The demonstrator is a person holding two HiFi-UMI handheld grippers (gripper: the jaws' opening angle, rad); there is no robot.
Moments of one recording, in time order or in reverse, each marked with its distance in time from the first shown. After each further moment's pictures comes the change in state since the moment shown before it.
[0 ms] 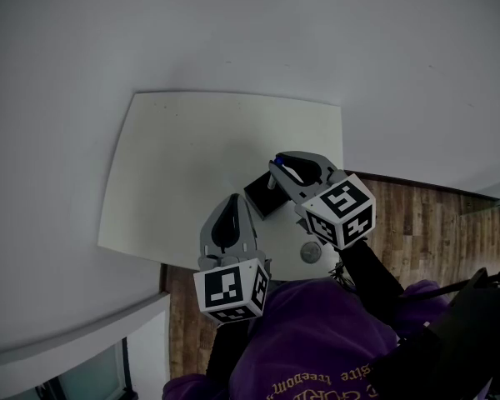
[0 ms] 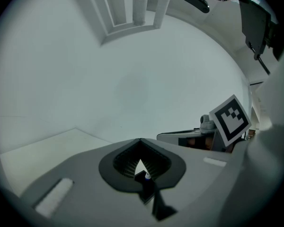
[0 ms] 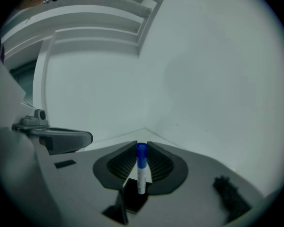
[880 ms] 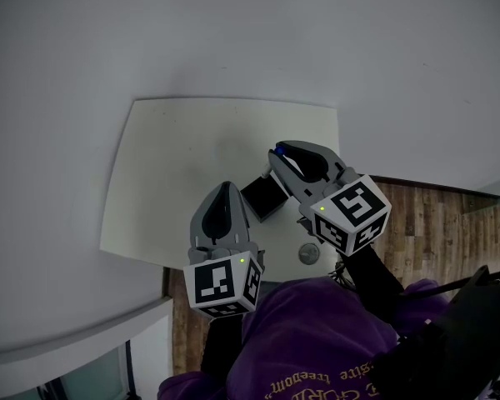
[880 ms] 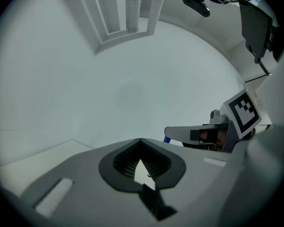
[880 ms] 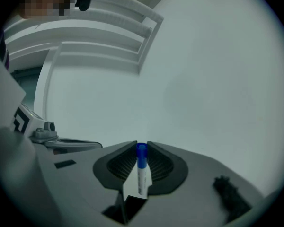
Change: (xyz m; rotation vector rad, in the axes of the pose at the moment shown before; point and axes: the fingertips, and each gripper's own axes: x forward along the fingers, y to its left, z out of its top) left arm 0.007 -0.007 0.037 0.062 -0.078 -0.017; right arm -0.033 -0.001 0.054 -0.011 -0.186 -0.024
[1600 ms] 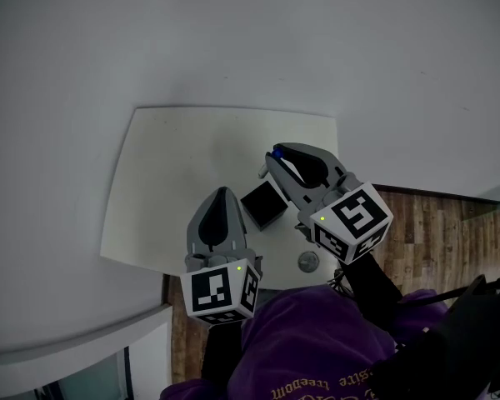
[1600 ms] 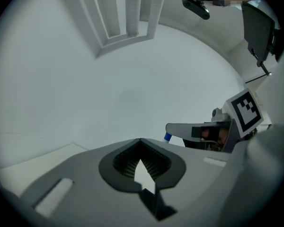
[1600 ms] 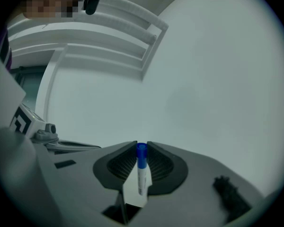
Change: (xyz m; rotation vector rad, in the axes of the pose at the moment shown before) left arm -0.001 0.000 0.015 0.005 -0.038 0.011; right arm -0.004 0.002 0.026 -0.046 -0.073 0.006
